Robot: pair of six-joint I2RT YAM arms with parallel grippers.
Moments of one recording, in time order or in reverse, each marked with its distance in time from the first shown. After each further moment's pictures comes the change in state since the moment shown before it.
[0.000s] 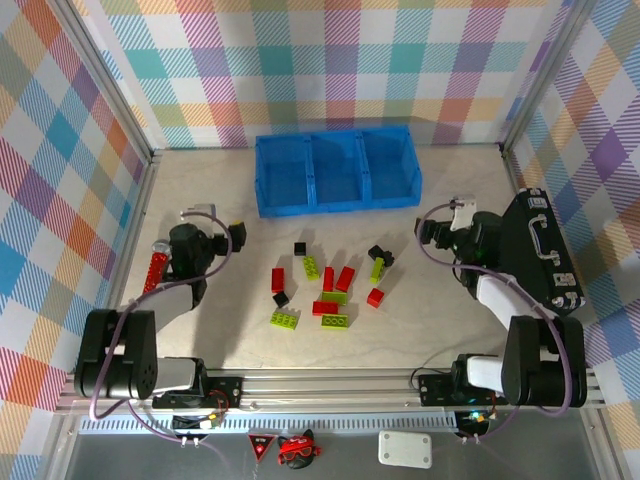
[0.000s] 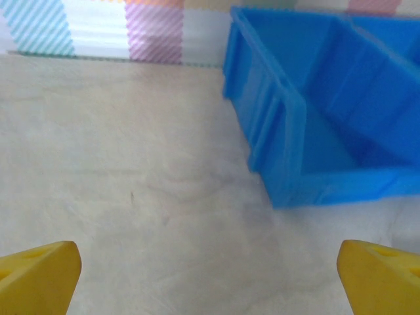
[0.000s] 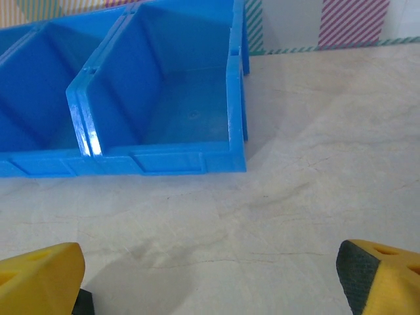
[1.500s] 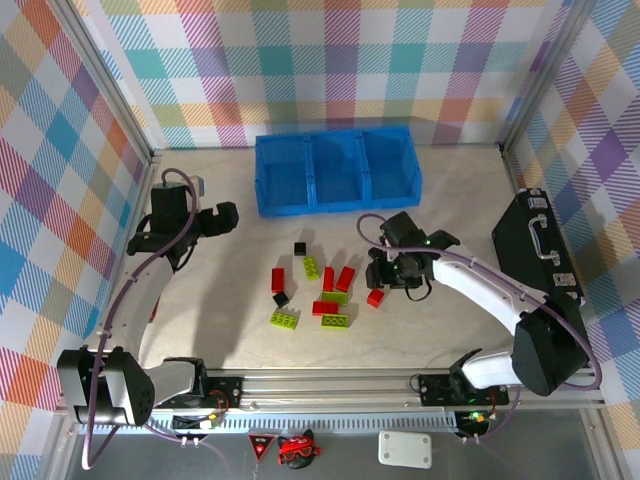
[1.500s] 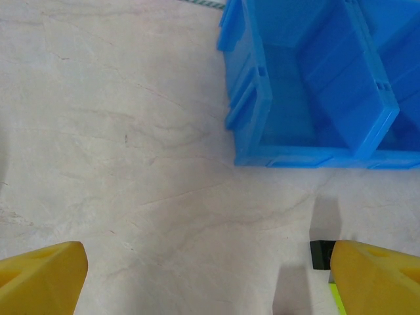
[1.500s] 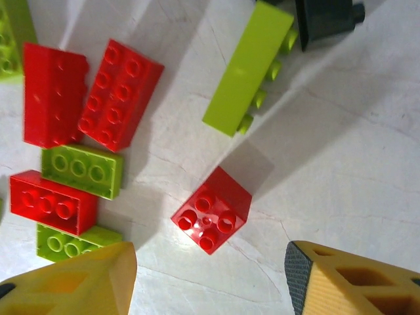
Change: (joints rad) left arm 0.000 -0.109 0.499 -0.945 0.040 -0.113; right arm 0.624 0.111 0.391 -1.098 0.192 0.399
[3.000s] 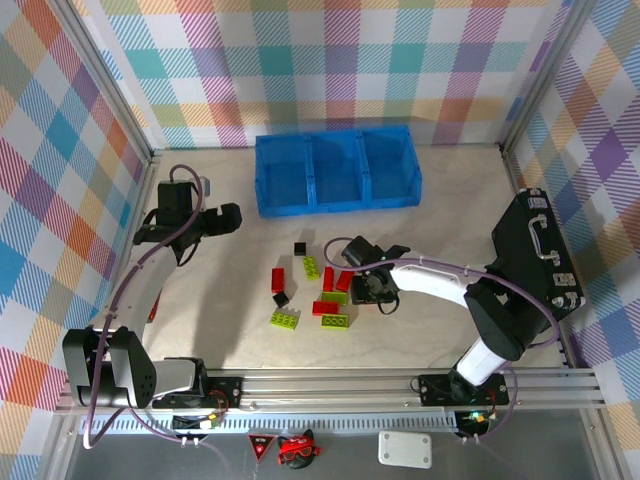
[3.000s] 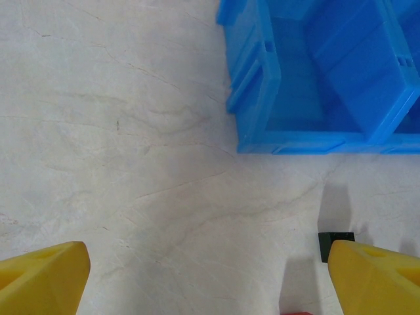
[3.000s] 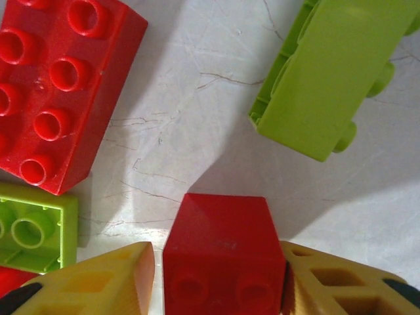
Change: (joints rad) left arm 0.000 0.086 0.020 -0.002 0.023 0.019; right arm 0.203 0.252 -0.022 0.161 0.175 0.185
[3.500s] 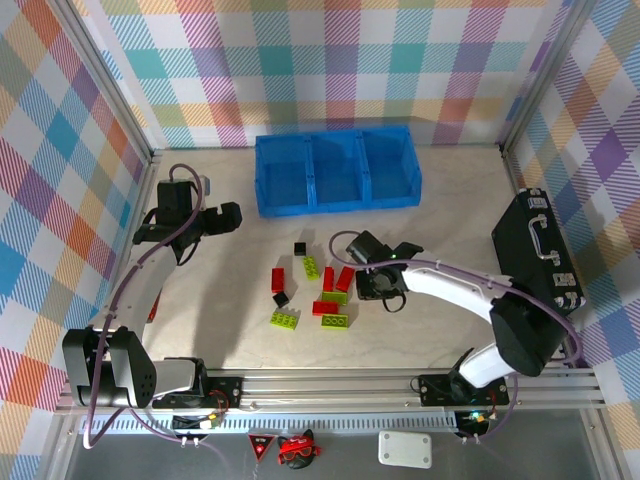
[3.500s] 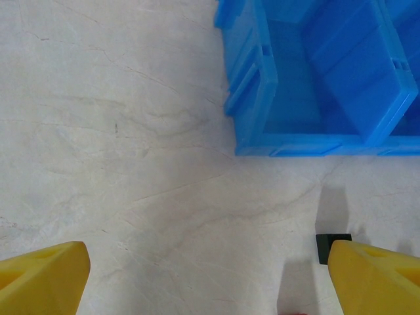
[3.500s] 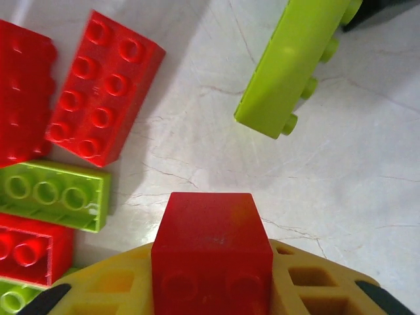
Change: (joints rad) left arm 0.000 0.001 0.006 0.001 0.004 0.000; right arm 0.006 -0.127 0.037 -0.093 0.038 -0.015
